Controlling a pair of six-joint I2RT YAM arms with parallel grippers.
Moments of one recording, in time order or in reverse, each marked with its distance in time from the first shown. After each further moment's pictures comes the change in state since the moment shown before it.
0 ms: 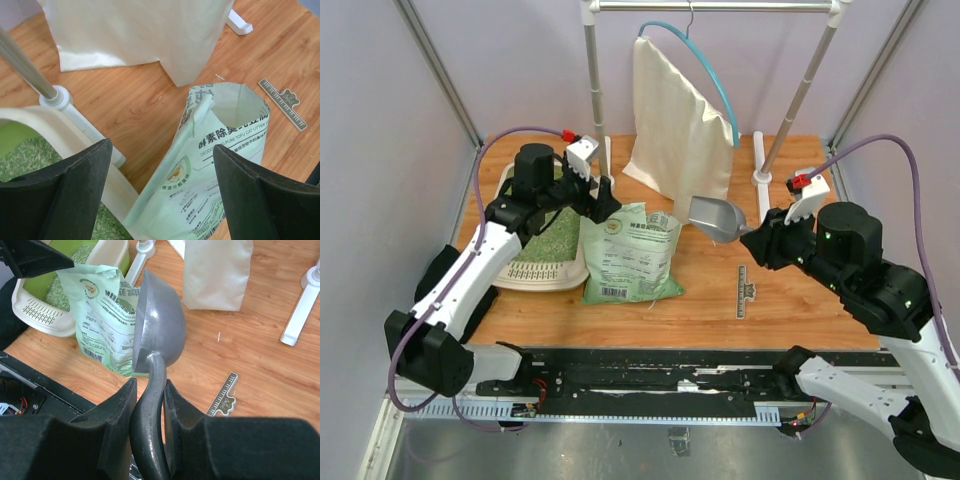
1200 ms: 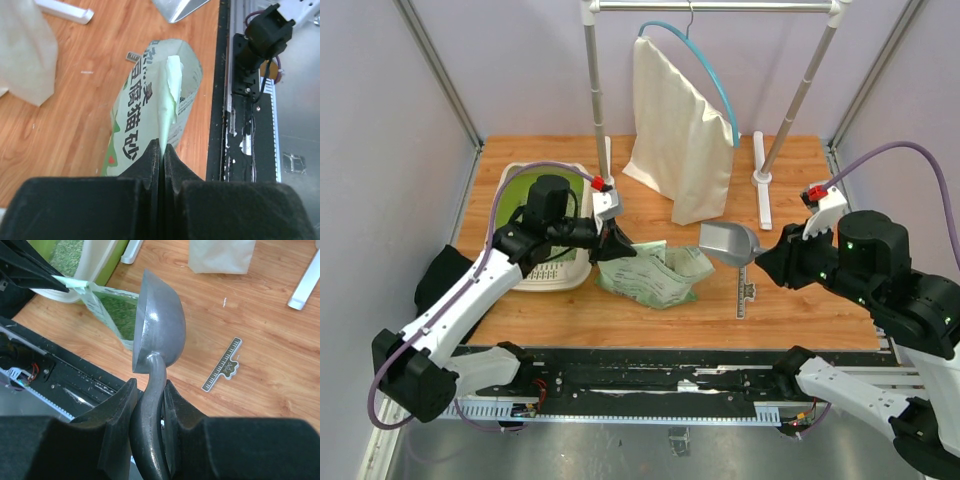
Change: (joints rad) left arm -0.124 -0.113 -0.152 -0.042 0.460 0.171; right arm 0.000 0.002 0.132 -0.258 -0.046 0.033
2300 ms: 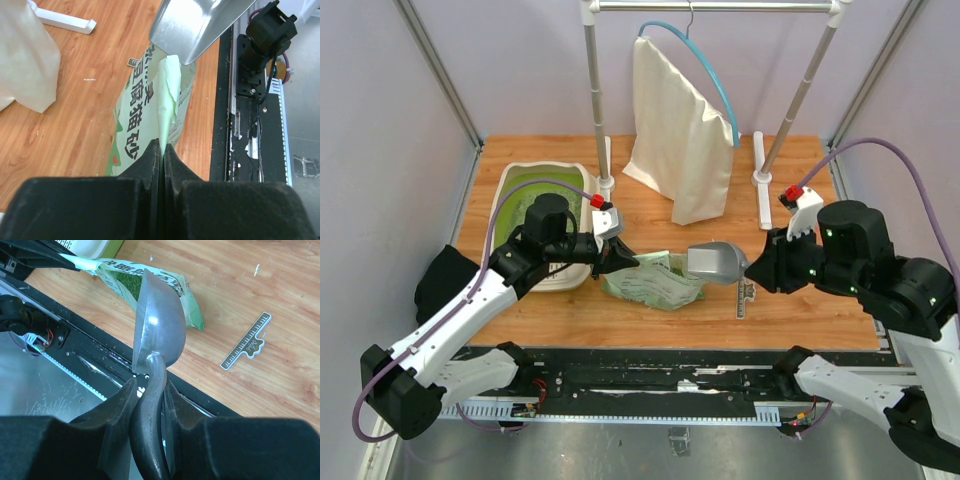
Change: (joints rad) left arm -0.117 -0.128 -0.136 0.129 -0.095 -0.019; right arm 0.000 0.083 0.057 -0.115 -0.162 0.014
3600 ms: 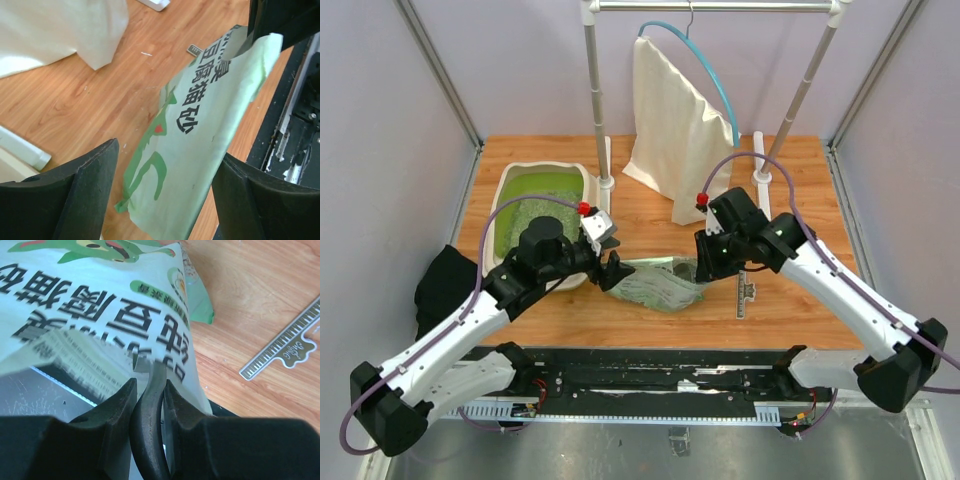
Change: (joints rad) left arm -0.064 -0.109 -0.121 0.072 -0.392 -0.125; right arm 0.012 0.291 -0.328 0.270 -0.047 0.030
